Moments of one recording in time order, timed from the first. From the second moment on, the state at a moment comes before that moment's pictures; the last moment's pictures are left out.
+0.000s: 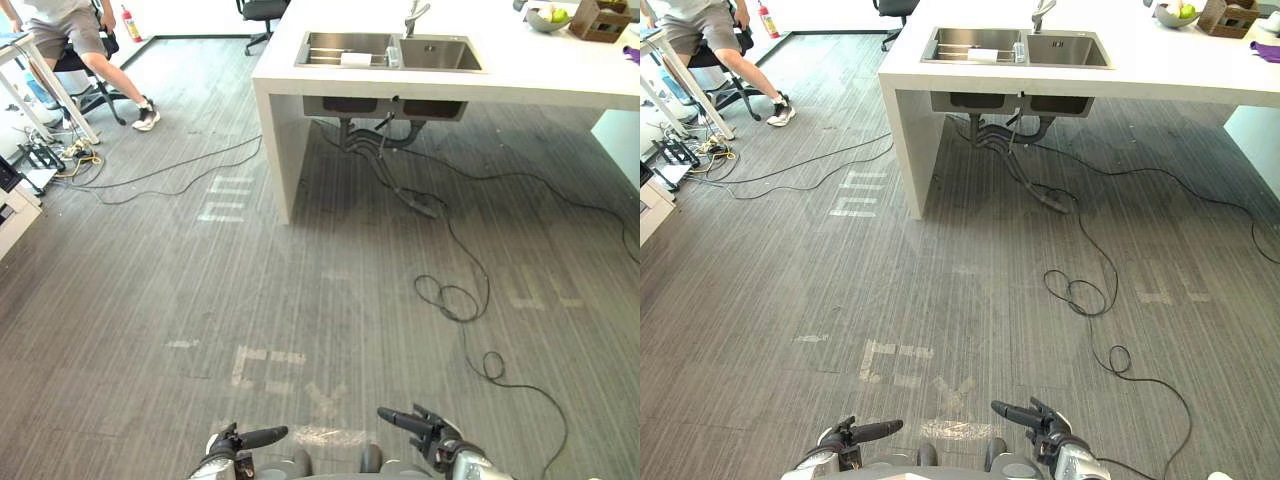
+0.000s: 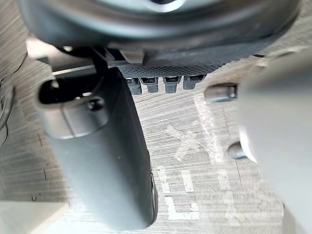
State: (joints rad) left arm 0.06 0.13 -0.07 0.99 -0.44 0.10 0.14; right arm 0.02 -0.14 -0.03 1.05 0.41 0.08 0.11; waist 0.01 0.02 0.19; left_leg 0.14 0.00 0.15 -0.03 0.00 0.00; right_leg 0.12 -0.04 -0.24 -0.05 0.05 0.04
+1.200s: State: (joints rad) left arm -0.01 0.11 -0.09 0.93 -0.62 0.21 0.06; right arm -0.04 -0.19 -0.11 0.95 0.60 0.18 0.11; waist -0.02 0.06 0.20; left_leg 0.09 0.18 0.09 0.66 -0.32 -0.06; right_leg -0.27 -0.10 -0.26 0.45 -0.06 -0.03
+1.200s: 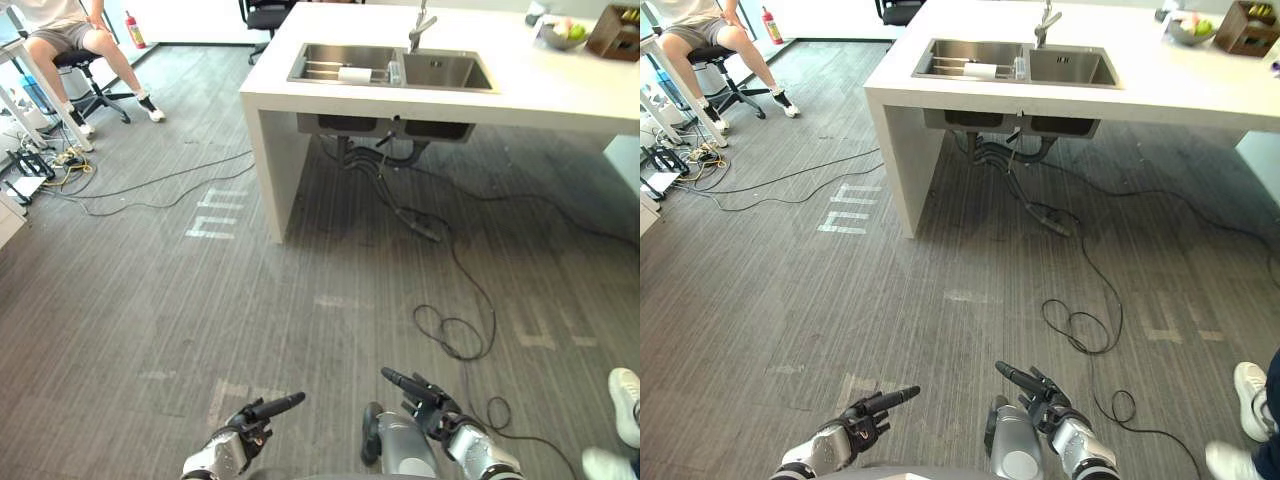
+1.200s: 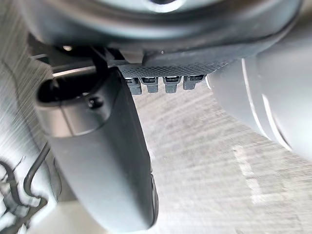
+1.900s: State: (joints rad) left arm -0.03 0.08 -0.07 0.75 -0.55 0.13 0.00; right arm -0.03 -0.17 -0.09 1.04 0.63 0.16 0.16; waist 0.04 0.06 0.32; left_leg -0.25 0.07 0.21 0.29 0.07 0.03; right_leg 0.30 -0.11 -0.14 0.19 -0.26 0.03
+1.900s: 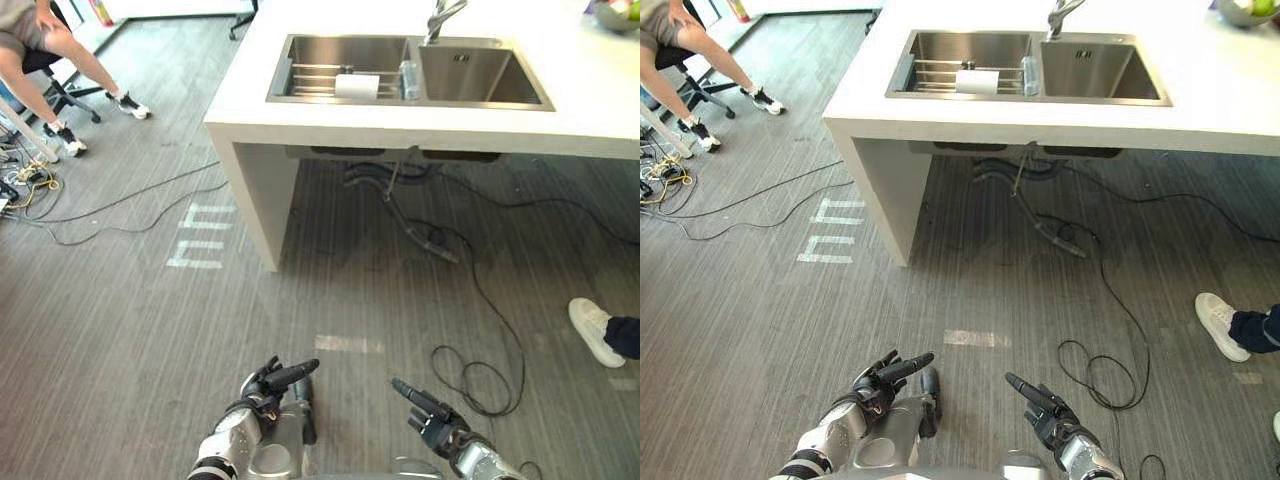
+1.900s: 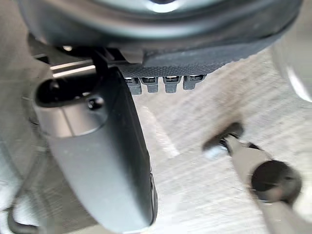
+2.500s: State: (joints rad) left arm 0.06 0.09 -0.04 0.74 -0.51 0.00 0.07; right arm -0.06 -0.13 -0.35 1.03 0.65 0.14 0.12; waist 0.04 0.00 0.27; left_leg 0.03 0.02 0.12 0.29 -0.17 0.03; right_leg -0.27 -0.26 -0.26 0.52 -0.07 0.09
